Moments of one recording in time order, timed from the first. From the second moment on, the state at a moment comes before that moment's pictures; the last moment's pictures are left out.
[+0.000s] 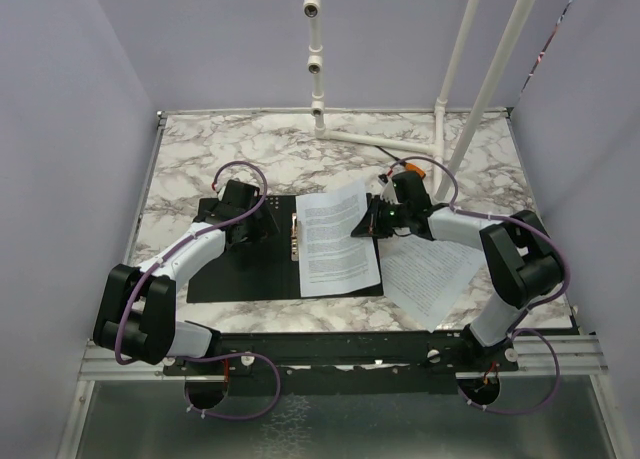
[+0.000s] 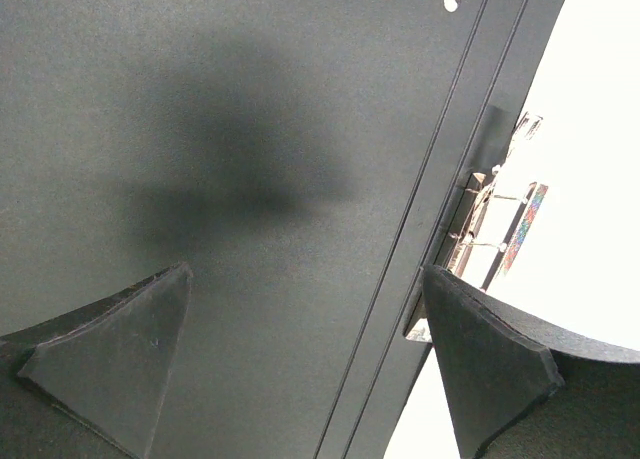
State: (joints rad) left arm -0.31 1.36 0.76 -0.39 -0.09 -0.69; right arm 0.44 1.70 0.86 0.05 -0.51 0.64
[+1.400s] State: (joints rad) left arm -0.31 1.34 0.76 -0.39 -0.07 -0.69; right arm 0.47 1.71 0.79 0.14 -0.47 0.76
